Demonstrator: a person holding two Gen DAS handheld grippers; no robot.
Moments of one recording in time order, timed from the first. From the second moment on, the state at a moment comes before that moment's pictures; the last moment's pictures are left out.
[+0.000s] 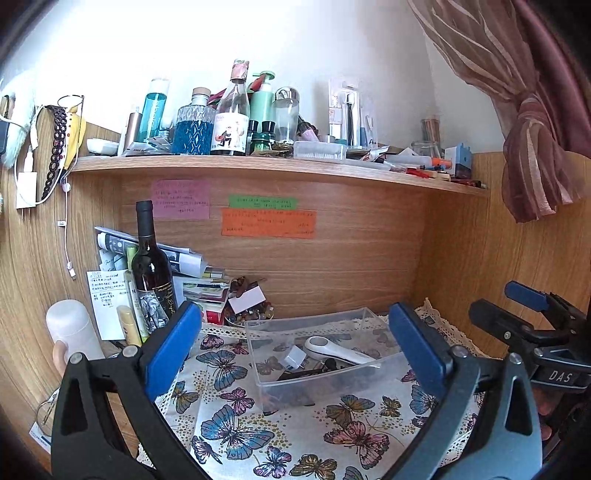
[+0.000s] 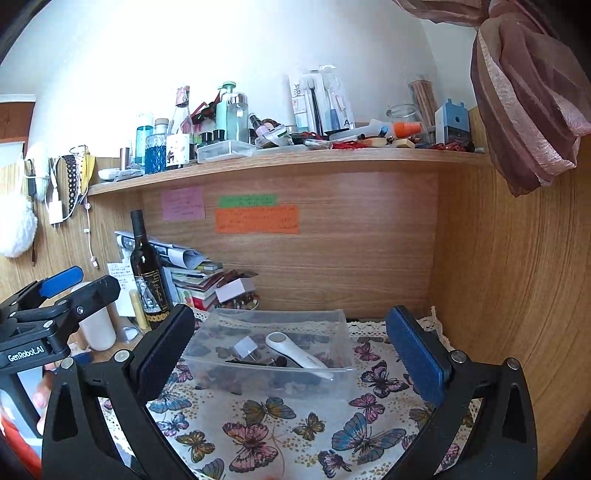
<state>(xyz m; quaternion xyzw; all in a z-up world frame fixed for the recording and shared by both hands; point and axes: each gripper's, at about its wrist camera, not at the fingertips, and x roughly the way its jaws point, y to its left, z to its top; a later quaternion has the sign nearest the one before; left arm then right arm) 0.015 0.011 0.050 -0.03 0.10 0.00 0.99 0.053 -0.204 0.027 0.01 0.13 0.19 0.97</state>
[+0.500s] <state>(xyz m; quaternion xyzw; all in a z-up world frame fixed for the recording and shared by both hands) 0.013 0.010 0.051 -0.03 0.10 0.00 0.99 0.052 -0.202 0.028 0.01 0.13 0.19 0.97</state>
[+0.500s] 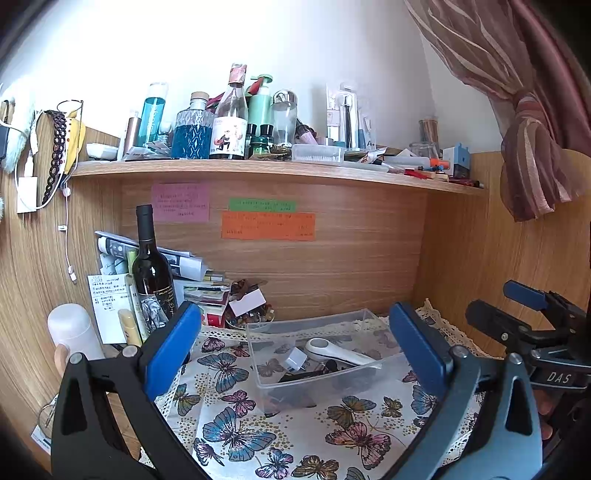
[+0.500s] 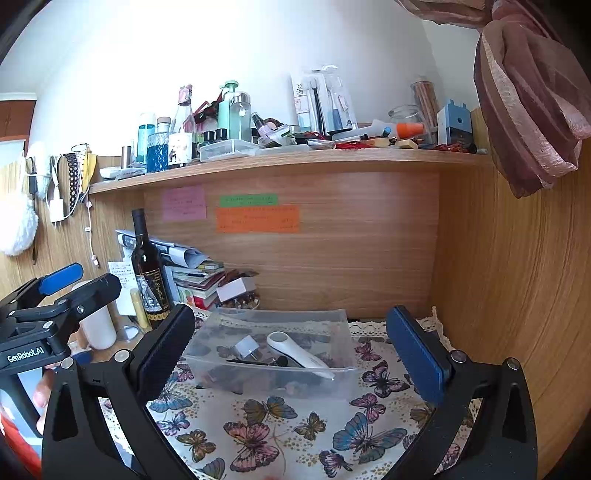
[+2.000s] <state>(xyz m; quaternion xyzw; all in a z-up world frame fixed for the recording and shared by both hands) 0.016 0.015 0.049 -0.04 0.10 0.00 0.99 0.049 -0.198 0.028 0.01 0.12 0.19 0.97</state>
